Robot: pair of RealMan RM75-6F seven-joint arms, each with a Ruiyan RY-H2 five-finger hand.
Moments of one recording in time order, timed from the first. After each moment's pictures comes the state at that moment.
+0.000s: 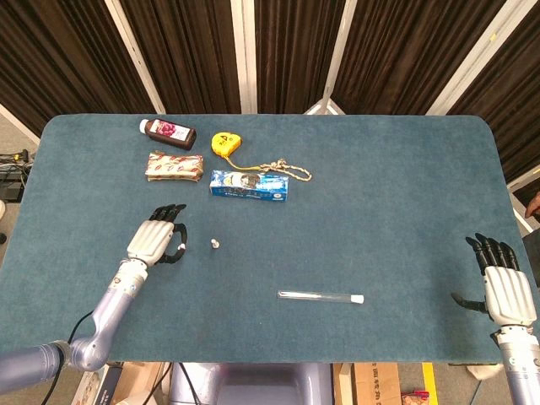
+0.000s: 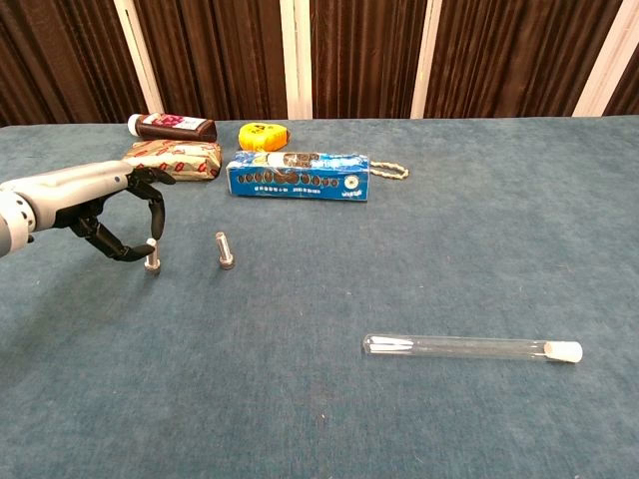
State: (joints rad) left arm -0.65 -1.53 -0.14 -1.45 1.07 0.98 0.22; right arm 0.13 -1.16 0.11 -1.55 -1.35 1.34 0.03
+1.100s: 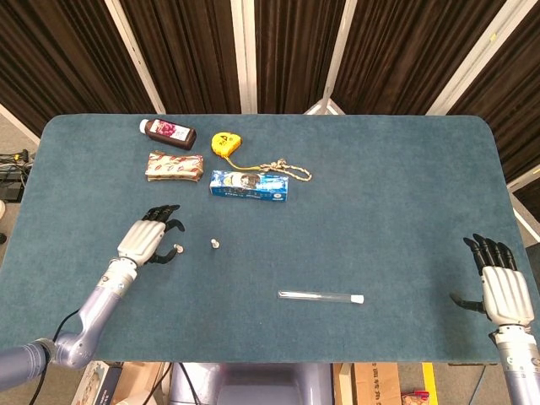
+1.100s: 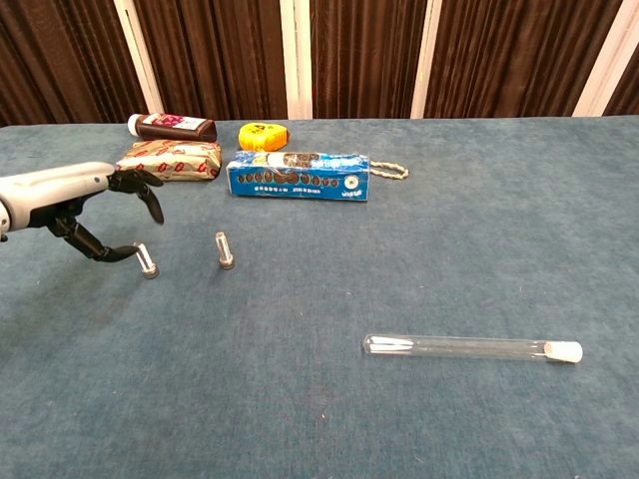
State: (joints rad) left arm -0.63 -1.48 -0.13 -1.42 1.17 0.94 0.10; right arm 0.14 -1.16 0.11 -1.55 -1.35 1.34 0.01
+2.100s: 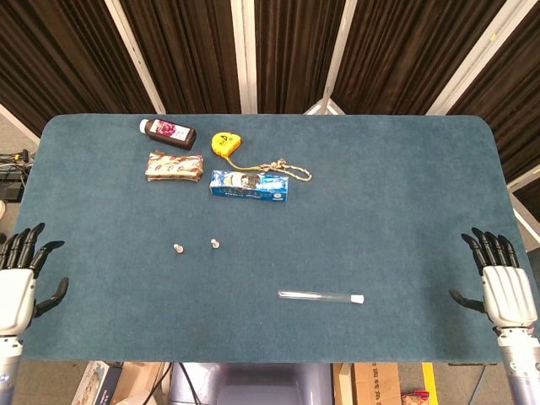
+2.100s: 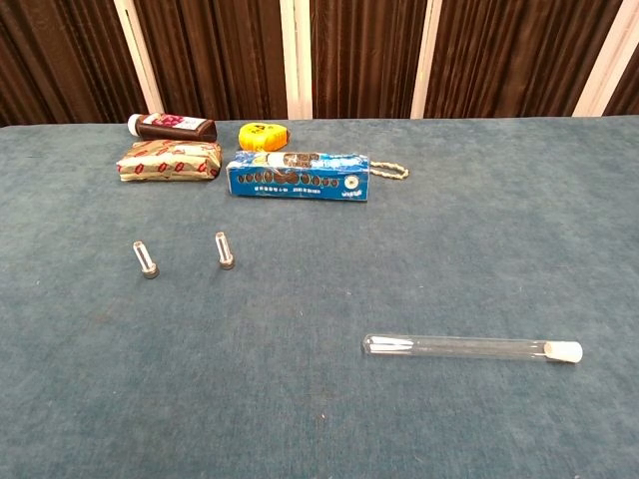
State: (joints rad) left arm -0.15 -1.15 0.06 -1.81 1.45 1.69 0.17; right arm 0.12 -1.16 0.10 -1.53 -1.47 1.46 0.04
